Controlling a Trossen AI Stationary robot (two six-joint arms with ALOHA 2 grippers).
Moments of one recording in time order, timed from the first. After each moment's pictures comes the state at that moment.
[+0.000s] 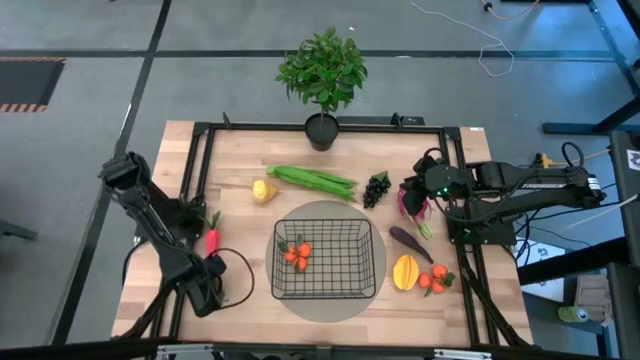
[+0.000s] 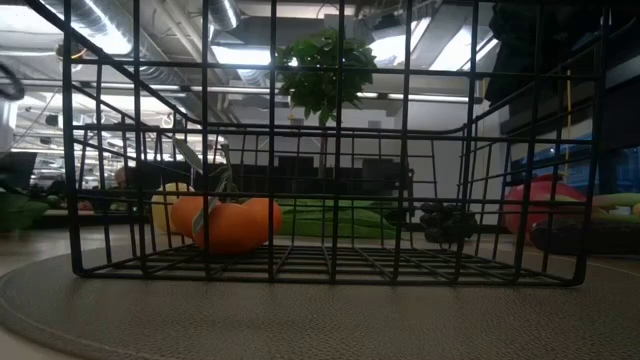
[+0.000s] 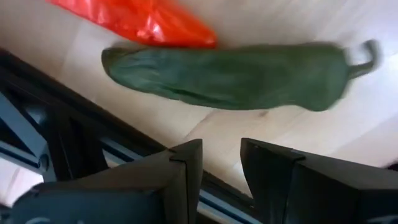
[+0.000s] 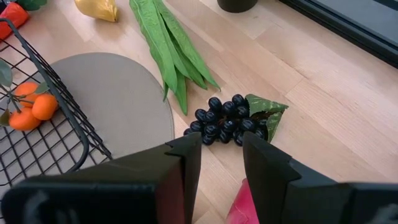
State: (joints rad) left arm -0.98 1.46 0.81 -0.80 0.20 -1.73; right arm 0.01 0.84 0.82 -0.83 0.37 0.65
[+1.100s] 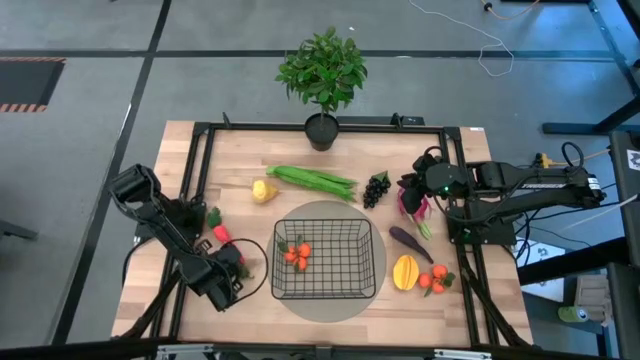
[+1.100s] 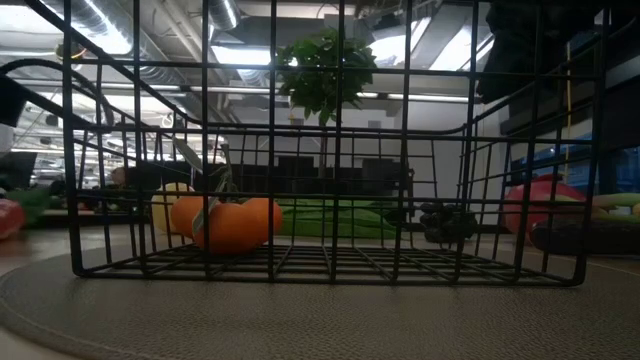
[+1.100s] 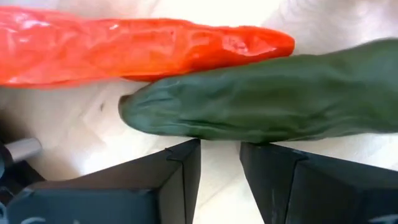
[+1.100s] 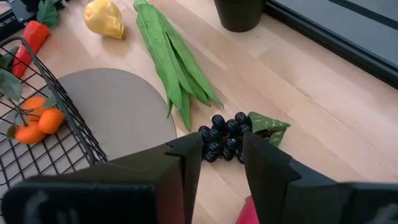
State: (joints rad) left arm -0.87 1.62 0.81 -0.88 -0.22 -1.66; right arm 0.01 0.84 0.82 -0.77 0.40 0.62
